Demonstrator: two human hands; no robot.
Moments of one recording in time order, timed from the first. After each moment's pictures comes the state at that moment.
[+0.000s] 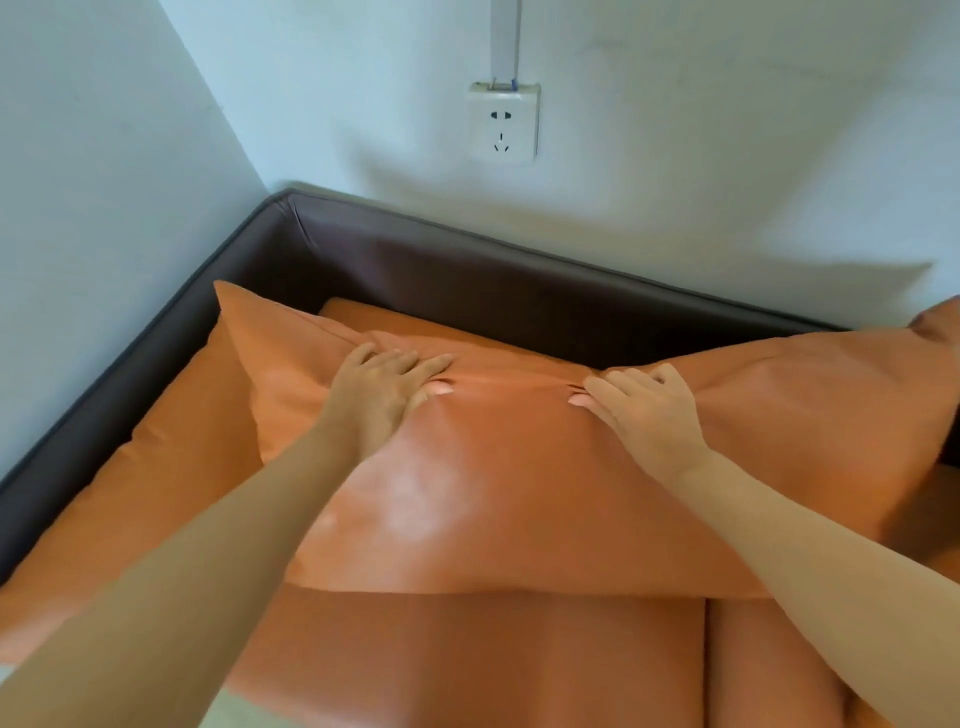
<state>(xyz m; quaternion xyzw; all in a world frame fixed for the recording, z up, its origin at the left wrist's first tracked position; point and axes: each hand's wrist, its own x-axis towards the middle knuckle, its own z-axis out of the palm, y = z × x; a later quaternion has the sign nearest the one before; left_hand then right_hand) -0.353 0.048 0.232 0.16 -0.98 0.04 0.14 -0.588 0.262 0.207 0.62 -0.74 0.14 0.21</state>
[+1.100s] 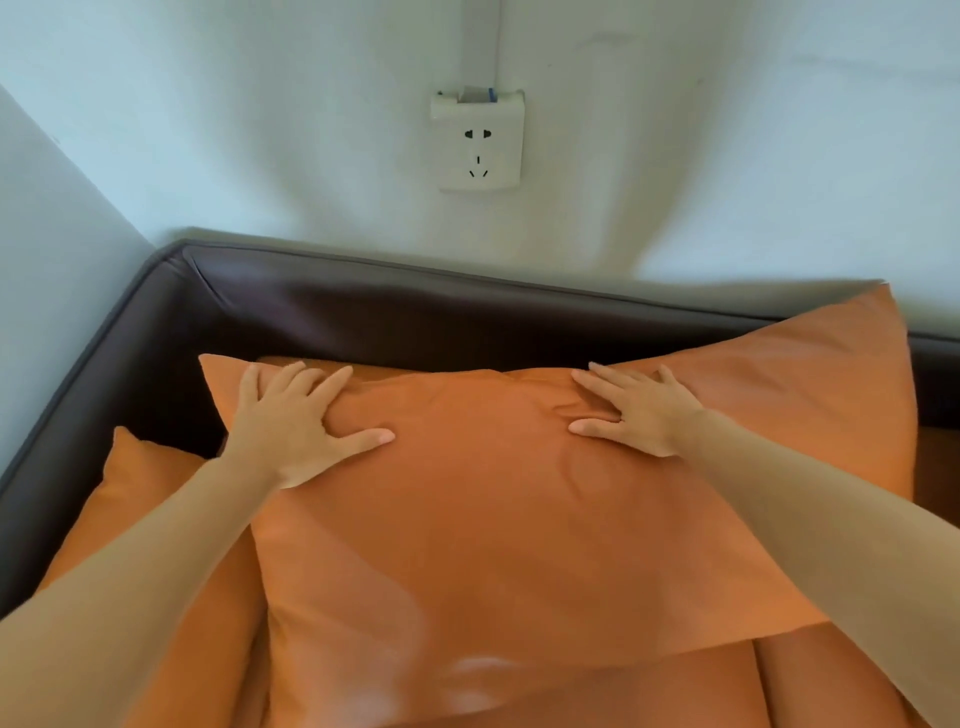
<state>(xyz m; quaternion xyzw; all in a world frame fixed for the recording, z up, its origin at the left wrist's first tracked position) -0.370 -0.121 0.181 0.27 -0.96 -0.02 -0.12 -0.653 0.172 0.167 0.45 -0.85 -0.14 -0.23</state>
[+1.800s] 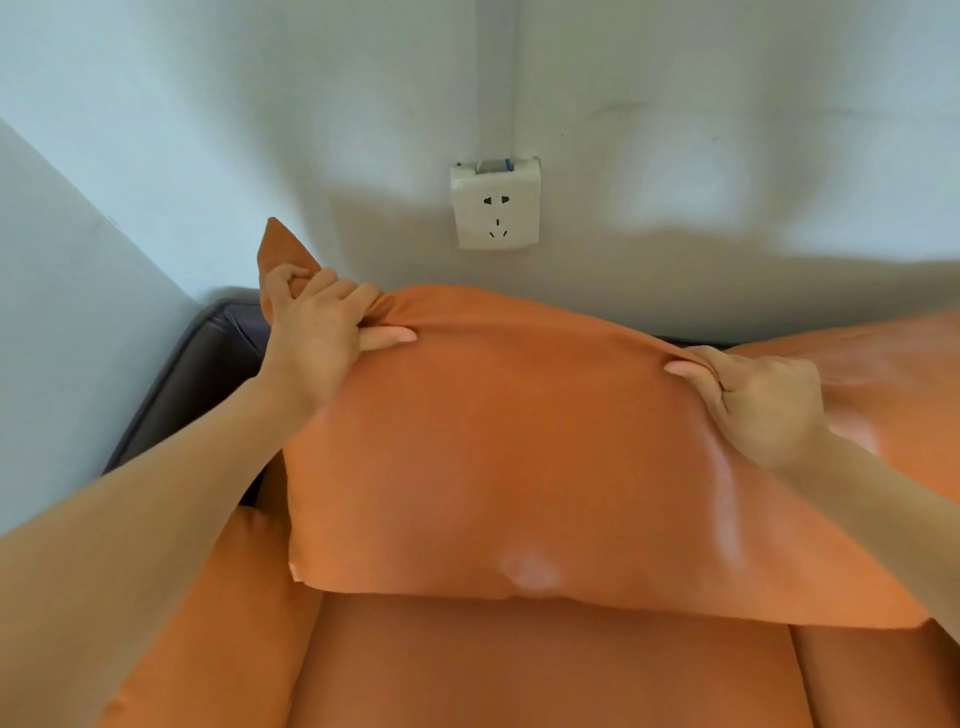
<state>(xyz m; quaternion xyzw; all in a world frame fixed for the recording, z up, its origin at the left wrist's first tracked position) -0.465 -0.176 0.264 0.12 -0.96 0.05 0.27 -0.671 0.176 0.244 0.44 -0.85 0.12 0.26</state>
